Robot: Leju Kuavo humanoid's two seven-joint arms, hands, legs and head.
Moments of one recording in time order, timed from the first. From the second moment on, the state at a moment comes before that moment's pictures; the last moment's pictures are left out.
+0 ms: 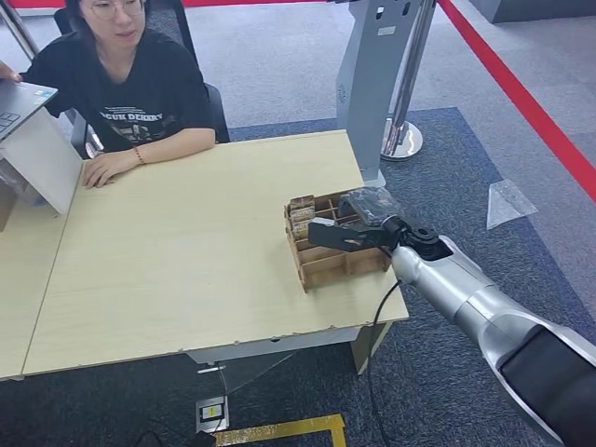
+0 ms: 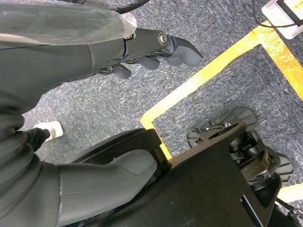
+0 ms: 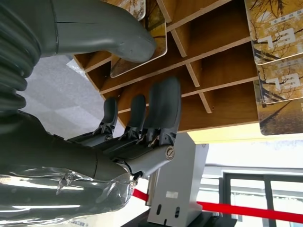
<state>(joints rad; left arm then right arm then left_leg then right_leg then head) -0.17 -0.03 -1.35 -0.22 0.77 0.39 -0.07 -0.80 -0.28 0.76 -0.79 0.83 -0.05 0.09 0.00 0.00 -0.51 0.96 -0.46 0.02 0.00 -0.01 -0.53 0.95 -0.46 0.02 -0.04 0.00</state>
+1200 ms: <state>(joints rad) -0.17 -0.03 -1.35 -0.22 0.77 0.39 -0.08 -0.80 -0.28 0.78 -0.78 0.83 -0.04 0.08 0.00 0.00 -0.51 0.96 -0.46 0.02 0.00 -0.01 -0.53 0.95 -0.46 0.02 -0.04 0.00</state>
